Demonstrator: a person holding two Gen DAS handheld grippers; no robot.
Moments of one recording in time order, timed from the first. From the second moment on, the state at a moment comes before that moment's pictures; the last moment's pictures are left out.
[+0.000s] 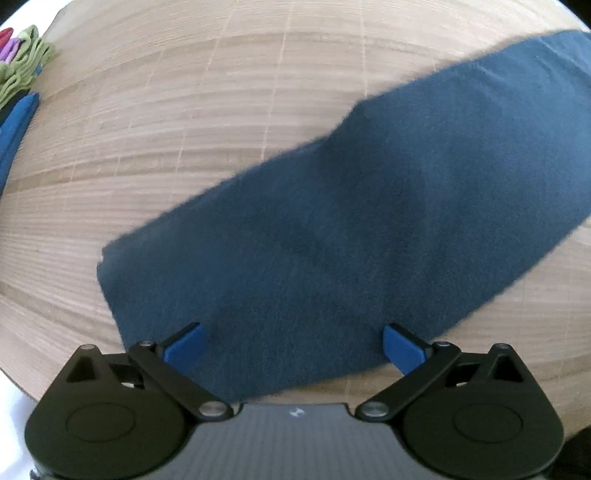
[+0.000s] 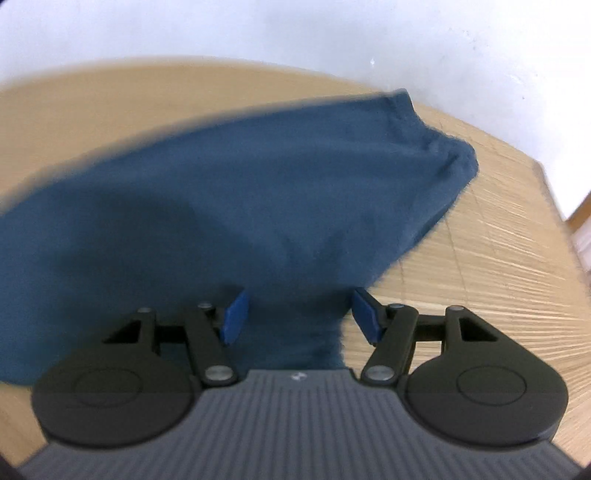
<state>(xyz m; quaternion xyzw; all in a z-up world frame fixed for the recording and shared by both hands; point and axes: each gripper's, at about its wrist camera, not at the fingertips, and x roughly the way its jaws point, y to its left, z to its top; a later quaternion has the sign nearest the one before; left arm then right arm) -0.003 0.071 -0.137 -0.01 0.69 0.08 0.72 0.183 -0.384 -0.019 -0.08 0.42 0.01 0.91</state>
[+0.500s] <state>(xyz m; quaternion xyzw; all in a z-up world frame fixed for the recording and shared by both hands) 0.018 0.061 -0.102 0.19 0.57 -0.05 0.80 0.064 -0.209 0.010 -0.10 0.32 0.12 0.94</state>
